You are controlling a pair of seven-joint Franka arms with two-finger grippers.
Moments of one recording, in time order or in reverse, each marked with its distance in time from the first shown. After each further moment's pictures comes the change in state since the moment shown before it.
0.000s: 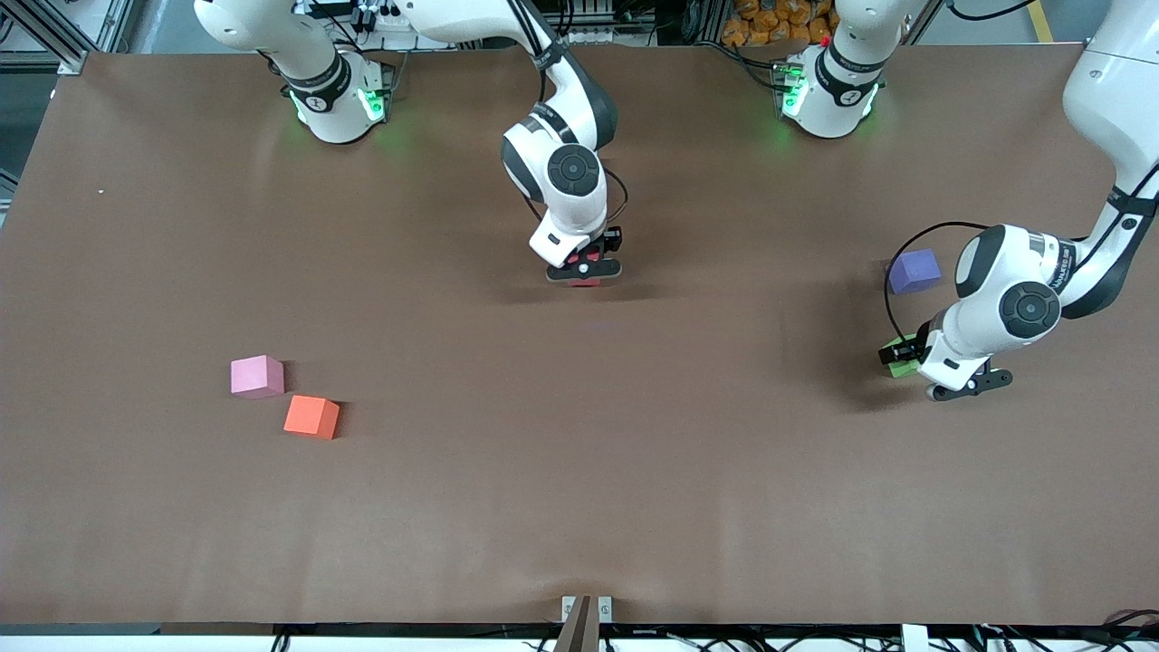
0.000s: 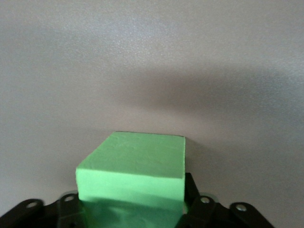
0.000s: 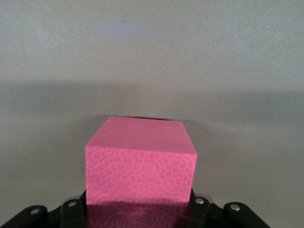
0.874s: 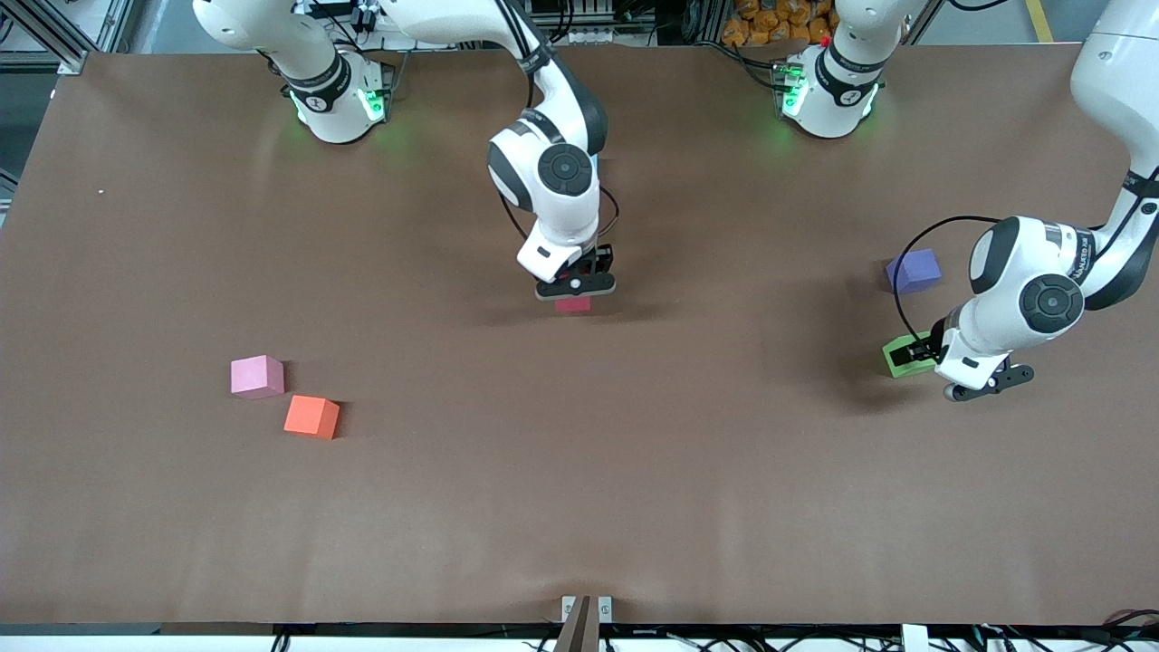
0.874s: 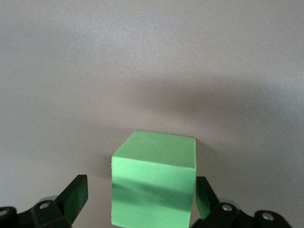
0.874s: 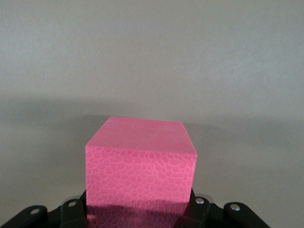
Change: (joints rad) left arm -0.014 -0.062 0.001 0.005 -0.055 -0.029 -0.042; right arm -0.023 -0.012 -0.032 0.054 -0.114 -0.010 -0.013
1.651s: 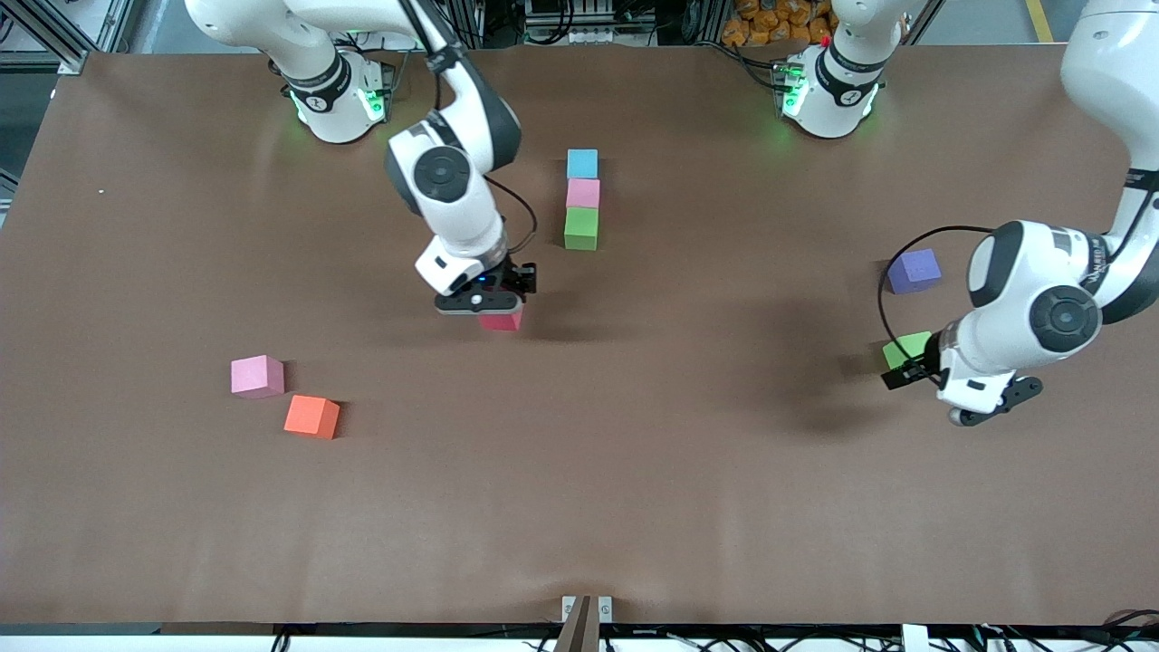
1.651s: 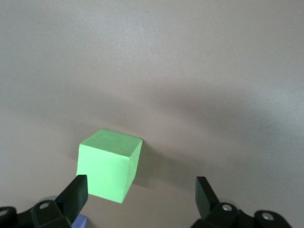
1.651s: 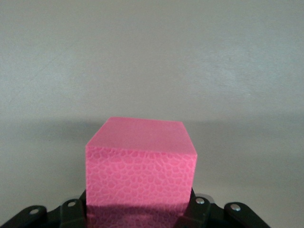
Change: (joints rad) left arm -0.111 -0.029 0.001 0.153 -0.150 -0.134 -0.081; right arm -0.183 -0.215 0.030 -0.235 -0.104 0.129 -0.006
